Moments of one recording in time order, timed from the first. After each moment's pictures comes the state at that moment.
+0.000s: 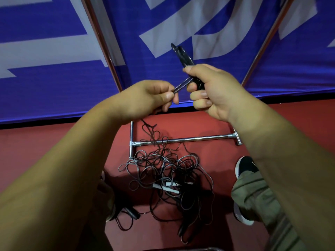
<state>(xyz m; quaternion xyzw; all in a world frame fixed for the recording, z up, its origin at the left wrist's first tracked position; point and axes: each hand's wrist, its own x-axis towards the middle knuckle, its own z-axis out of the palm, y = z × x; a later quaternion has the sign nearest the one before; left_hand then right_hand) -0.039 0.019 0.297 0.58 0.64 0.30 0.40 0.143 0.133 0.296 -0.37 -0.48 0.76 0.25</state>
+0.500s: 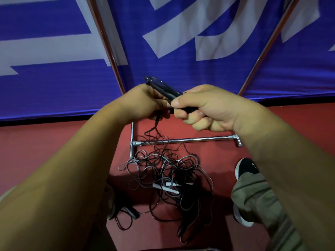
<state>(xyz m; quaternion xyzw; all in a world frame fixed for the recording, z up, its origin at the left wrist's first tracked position) -0.042 0.021 0.284 0.49 0.72 0.32 0.38 0.148 0.109 0.305 -0.28 -0.58 0.77 0.00</state>
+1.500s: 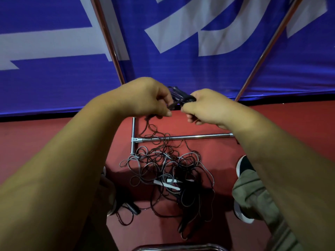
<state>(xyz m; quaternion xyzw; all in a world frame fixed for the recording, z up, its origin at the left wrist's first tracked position) -0.050 0.017 0.302 0.62 0.73 0.12 0.28 0.137 0.120 0.259 -0.43 -0.76 0.49 0.03</state>
